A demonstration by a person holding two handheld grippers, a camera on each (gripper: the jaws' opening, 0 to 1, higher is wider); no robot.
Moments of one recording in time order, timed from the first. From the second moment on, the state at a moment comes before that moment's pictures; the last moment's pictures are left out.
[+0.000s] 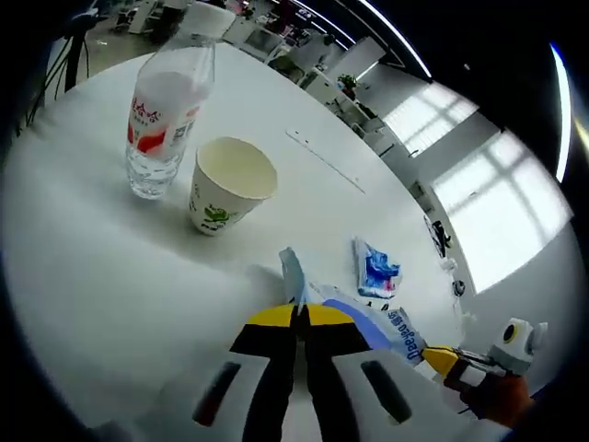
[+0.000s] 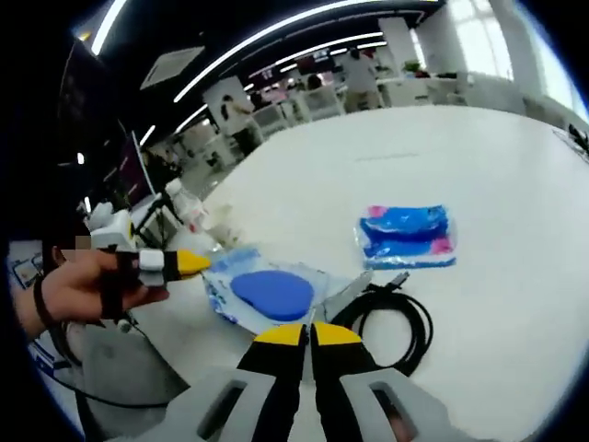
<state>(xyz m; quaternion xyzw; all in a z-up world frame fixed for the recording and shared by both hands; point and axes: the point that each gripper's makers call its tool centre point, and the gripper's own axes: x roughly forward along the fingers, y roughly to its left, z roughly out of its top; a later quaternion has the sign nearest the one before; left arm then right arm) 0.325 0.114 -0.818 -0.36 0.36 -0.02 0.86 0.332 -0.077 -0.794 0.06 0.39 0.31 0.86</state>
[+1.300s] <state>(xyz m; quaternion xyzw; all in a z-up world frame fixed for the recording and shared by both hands) 0.356 0.136 -0.864 -0.41 0.34 0.03 0.84 0.430 -0.032 -0.838 -0.02 0.39 0.37 0.84</state>
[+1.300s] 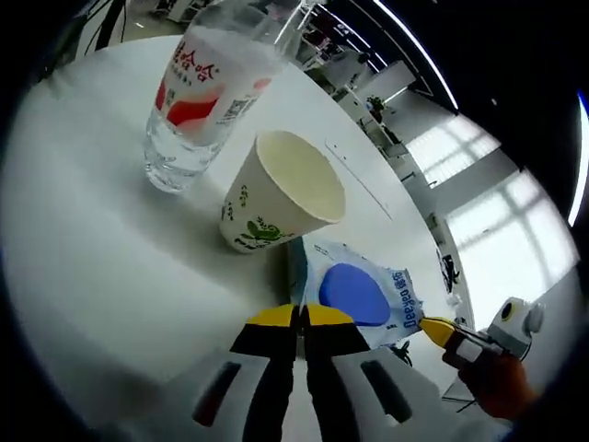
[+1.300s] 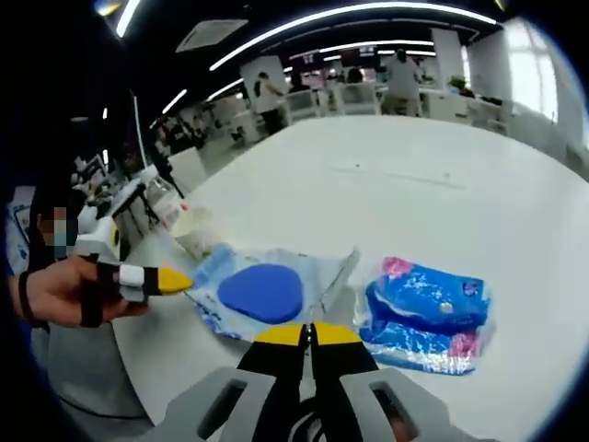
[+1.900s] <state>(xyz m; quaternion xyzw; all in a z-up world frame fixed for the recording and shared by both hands) 0.369 0.133 -0.865 -0.44 0.33 0.06 0.83 0.448 -0.033 -0.865 0.03 0.41 0.33 0.85</state>
